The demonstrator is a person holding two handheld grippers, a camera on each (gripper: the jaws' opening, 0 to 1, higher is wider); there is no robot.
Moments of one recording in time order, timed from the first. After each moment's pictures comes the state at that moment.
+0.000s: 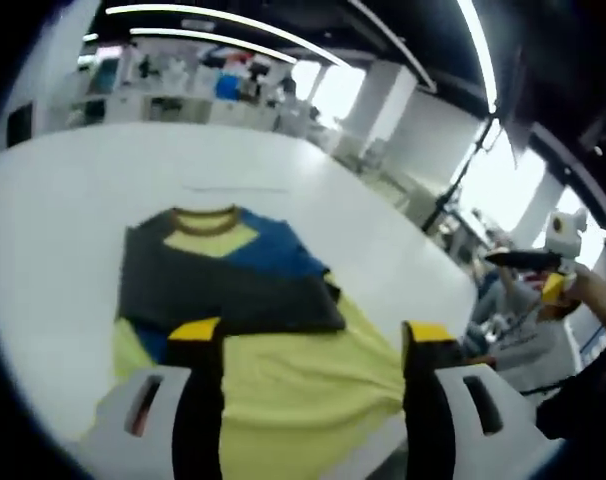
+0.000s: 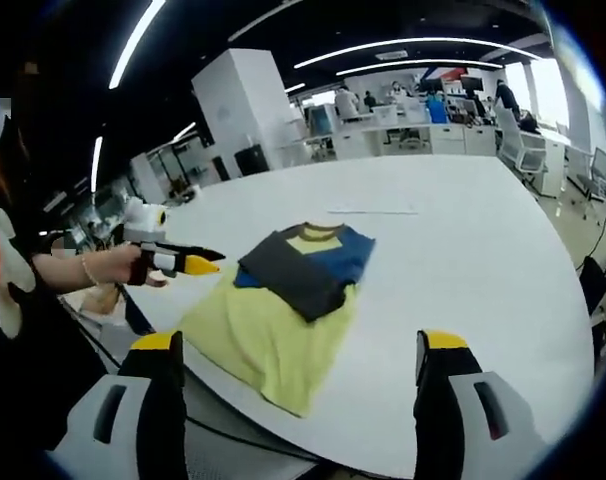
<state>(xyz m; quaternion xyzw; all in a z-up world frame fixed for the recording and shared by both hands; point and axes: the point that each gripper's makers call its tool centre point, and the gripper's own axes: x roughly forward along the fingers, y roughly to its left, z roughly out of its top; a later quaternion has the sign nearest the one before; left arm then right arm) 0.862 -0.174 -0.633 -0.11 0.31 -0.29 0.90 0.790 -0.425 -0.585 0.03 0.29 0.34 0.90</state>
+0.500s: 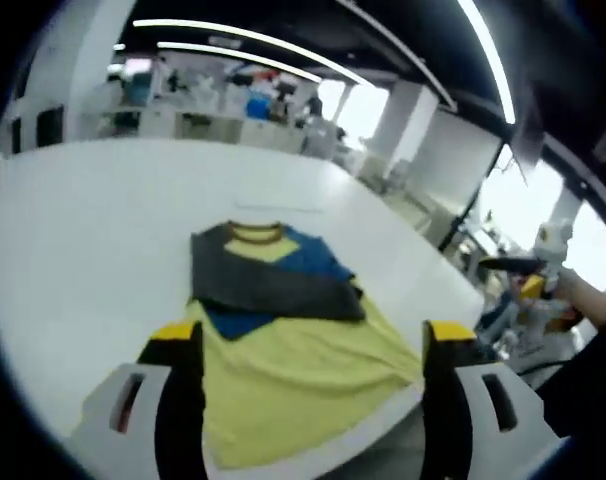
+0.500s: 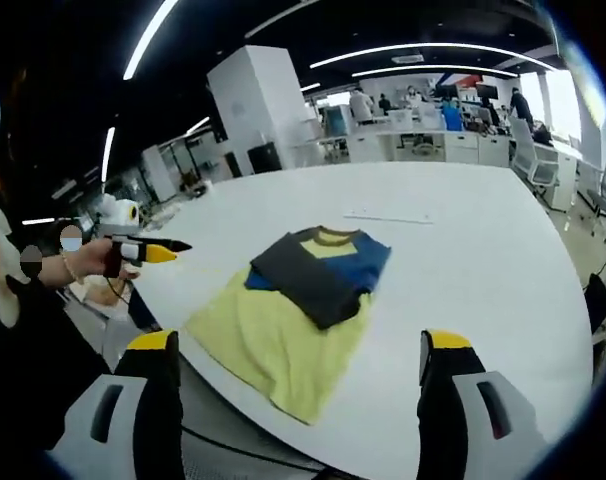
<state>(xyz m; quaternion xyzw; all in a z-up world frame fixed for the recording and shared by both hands) 0.809 -0.095 -0.595 -0.11 0.28 -0.23 0.92 0.789 -0.405 -0.575 0.02 0.28 0.36 0.89</state>
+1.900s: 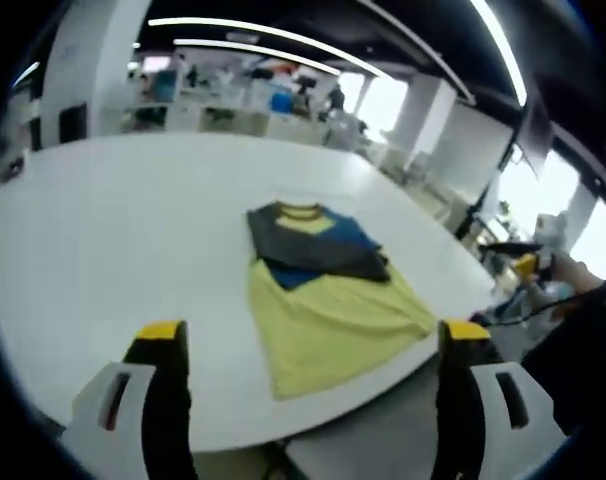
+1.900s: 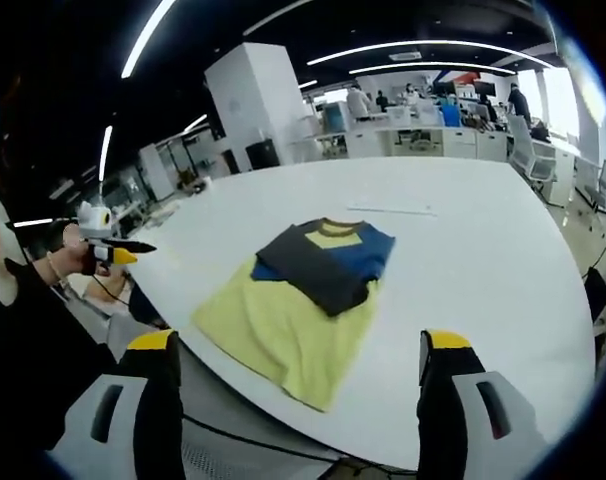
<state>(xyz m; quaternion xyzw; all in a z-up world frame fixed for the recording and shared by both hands) 0.748 -0.020 -0.599 -0.10 0.31 -0.20 0.92 0.765 -0.400 -0.583 0.02 0.29 0.35 0.89</state>
